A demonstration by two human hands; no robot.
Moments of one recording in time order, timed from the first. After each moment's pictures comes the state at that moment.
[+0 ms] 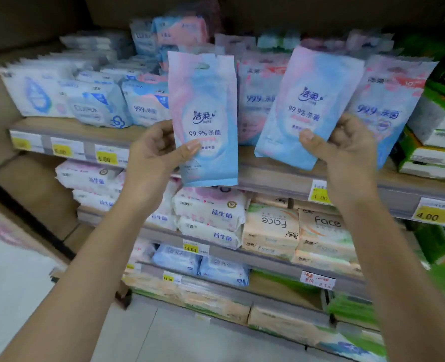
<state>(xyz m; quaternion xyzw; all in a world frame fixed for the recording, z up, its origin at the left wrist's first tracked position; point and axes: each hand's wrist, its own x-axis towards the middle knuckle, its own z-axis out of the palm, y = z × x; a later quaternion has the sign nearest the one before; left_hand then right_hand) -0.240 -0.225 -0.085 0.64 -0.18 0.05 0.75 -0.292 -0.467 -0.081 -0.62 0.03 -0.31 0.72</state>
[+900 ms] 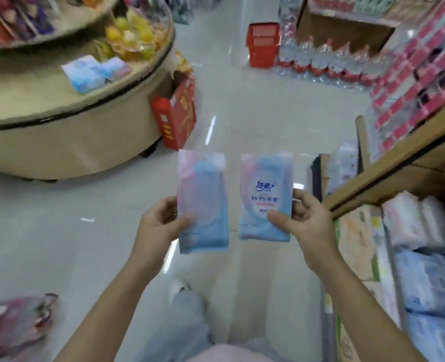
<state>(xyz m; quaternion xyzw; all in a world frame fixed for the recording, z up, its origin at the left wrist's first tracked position) -0.778 0.014 -0.271 0.43 0.51 0.39 0.64 -0.539 -0.045 -0.267 -0.63 -0.32 0.46 0.54</state>
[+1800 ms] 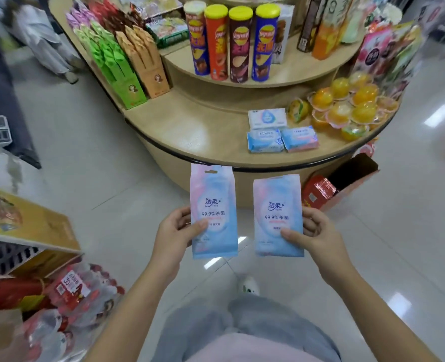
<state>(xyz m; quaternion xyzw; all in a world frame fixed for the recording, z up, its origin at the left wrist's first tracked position) -1.051 0.392 -0.295 0.20 0.68 0.53 0.47 -0.812 0.498 -0.307 -0.50 -0.50 0.64 0.31</state>
